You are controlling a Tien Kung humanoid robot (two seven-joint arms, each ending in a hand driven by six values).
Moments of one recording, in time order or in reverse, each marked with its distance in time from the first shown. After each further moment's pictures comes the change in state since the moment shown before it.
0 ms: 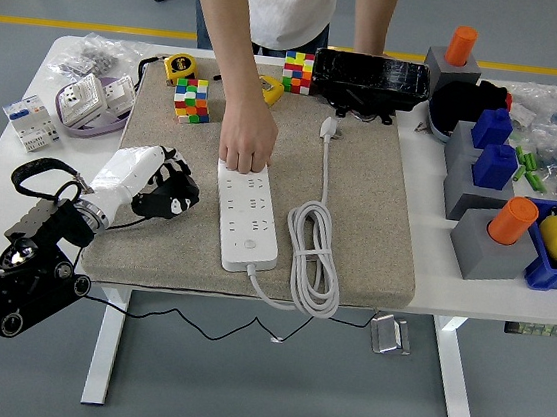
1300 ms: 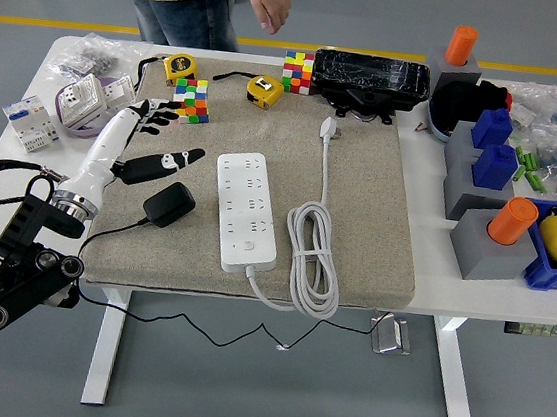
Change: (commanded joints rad) left arm 0.188 -0.043 -0.335 -0.216 -0.424 0.072 -0.222; right arm 0.005 0.002 -0.014 -0.019 0.009 0.001 -0.001
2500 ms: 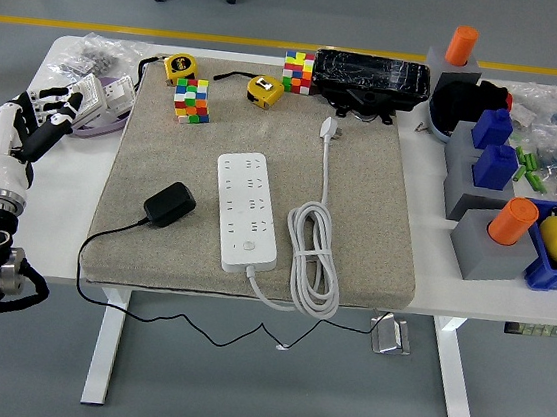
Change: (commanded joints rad) left arm 0.098 0.014 -0.245 0.003 -0.313 -0.016 -0.001; right arm 0.027 0.002 -0.048 -0.023 0.005 0.000 -0.014
